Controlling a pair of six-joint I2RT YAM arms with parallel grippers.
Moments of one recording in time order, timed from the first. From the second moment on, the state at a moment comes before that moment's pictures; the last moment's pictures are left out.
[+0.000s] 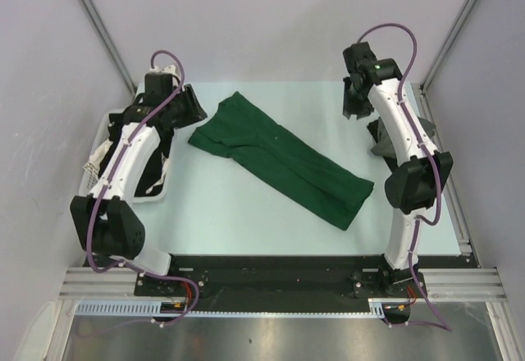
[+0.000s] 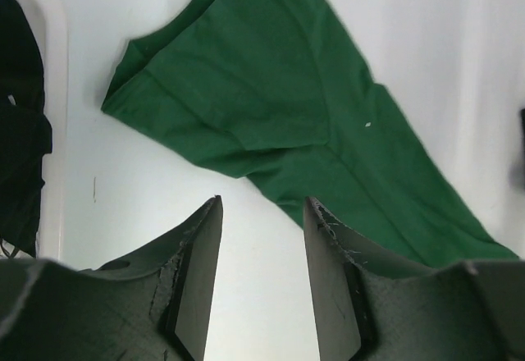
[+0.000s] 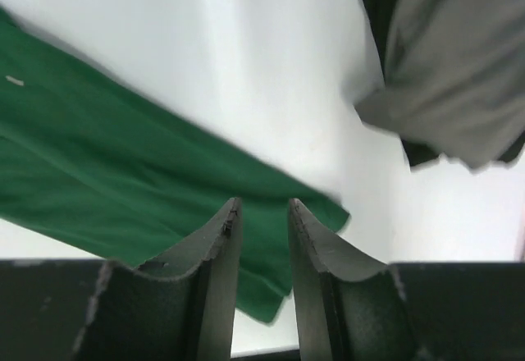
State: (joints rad) left arm -0.11 1.52 1.45 -0.59 0.12 -0.40; right arm 0.26 1.98 2.13 -1.24 0.24 0.31
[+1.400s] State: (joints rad) left arm -0.15 2.33 2.11 -0.97 -0.31 -0.47; right arm 0.23 2.28 2.45 -1.20 0.02 0.27
